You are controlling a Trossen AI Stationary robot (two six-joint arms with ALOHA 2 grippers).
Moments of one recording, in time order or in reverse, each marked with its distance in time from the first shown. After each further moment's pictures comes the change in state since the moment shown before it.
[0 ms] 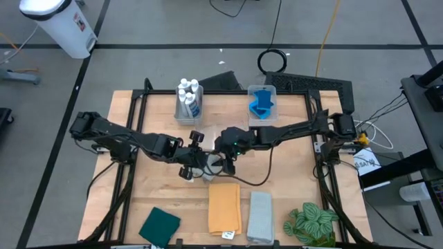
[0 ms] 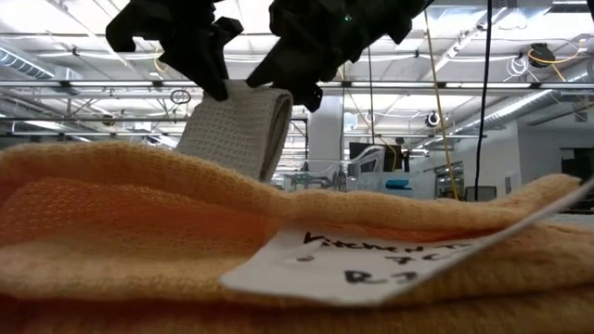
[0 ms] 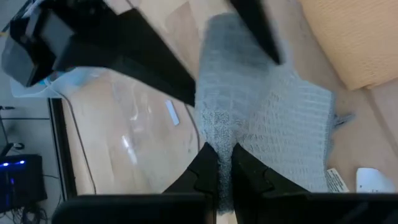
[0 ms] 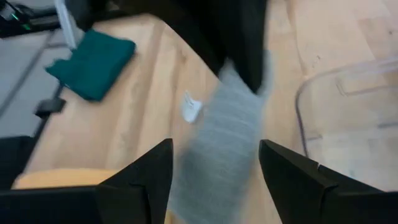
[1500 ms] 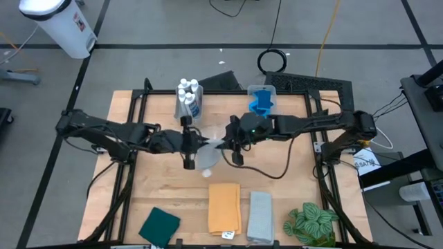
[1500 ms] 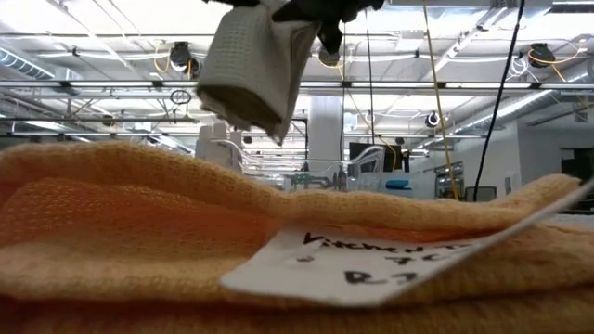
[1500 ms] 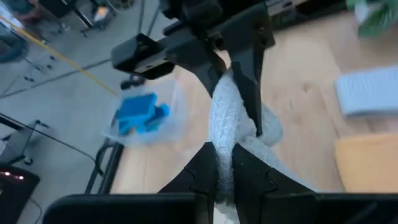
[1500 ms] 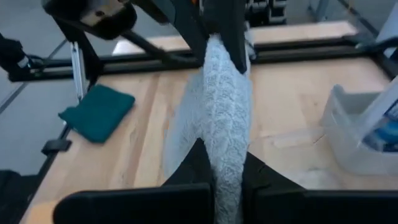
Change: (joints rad) left arm 0.019 -0.228 0.012 0.170 -0.063 -0.147; right arm -0.015 -0.227 0.004 -0.168 0.102 -0.088
